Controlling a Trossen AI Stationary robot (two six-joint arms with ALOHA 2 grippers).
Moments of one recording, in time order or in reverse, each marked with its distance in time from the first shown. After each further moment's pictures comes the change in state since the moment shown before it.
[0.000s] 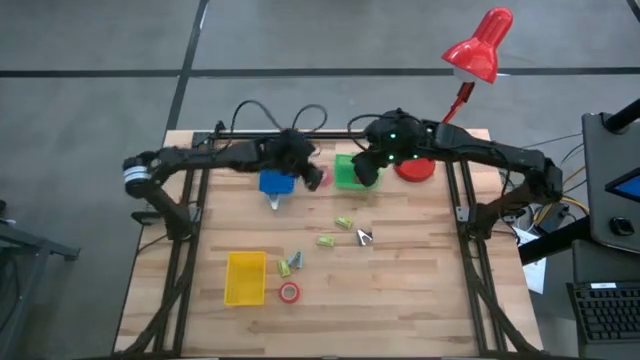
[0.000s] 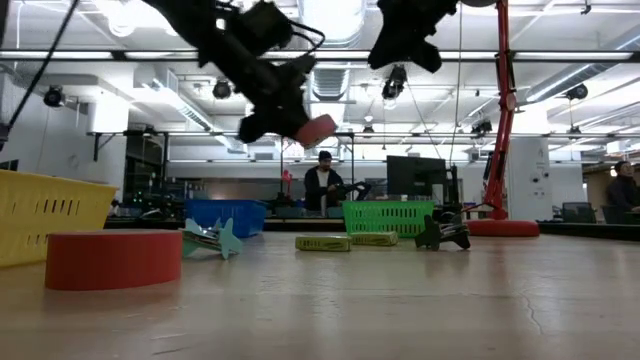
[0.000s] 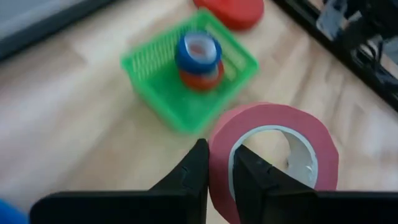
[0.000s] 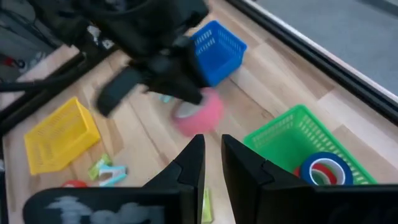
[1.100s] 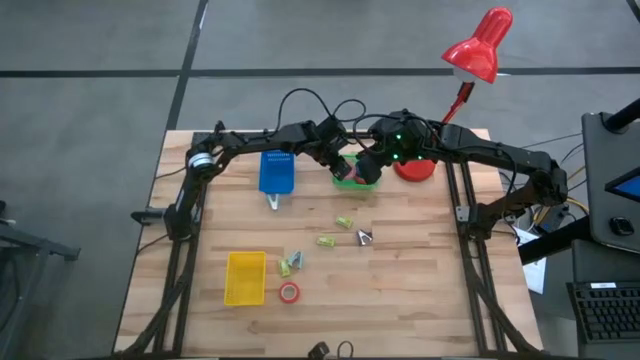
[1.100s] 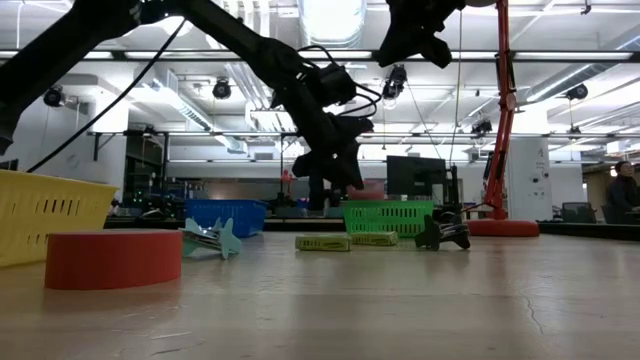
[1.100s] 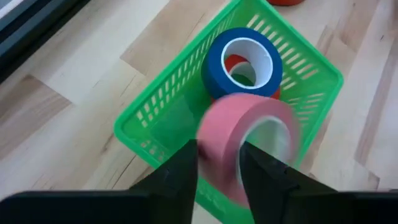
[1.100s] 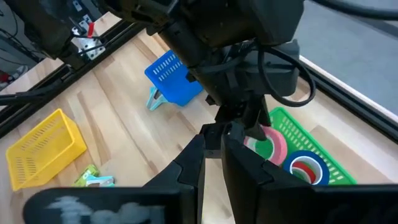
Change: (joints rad) left arm 0.075 0.510 0.544 -0.263 0.066 0.177; right arm 0.003 -0.035 -0.018 -0.008 0.083 0.014
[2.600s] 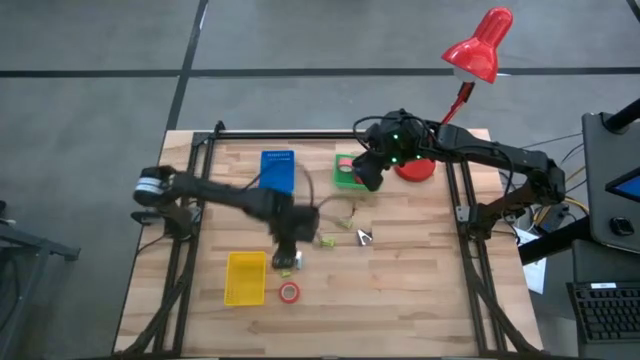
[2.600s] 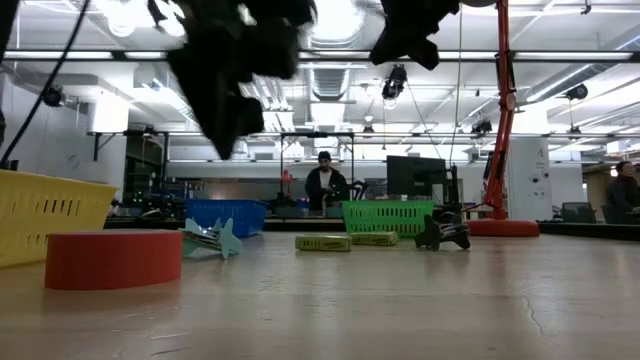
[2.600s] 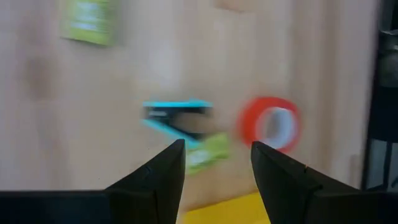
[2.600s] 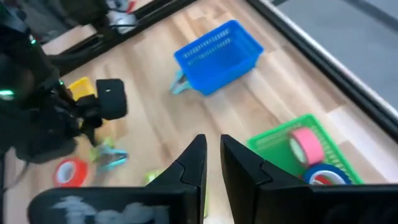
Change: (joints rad) left arm -0.544 -0.414 -0.423 -0.352 0.173 0.111; right arm -0.006 0.018 0.001 0.019 -0.147 -0.146
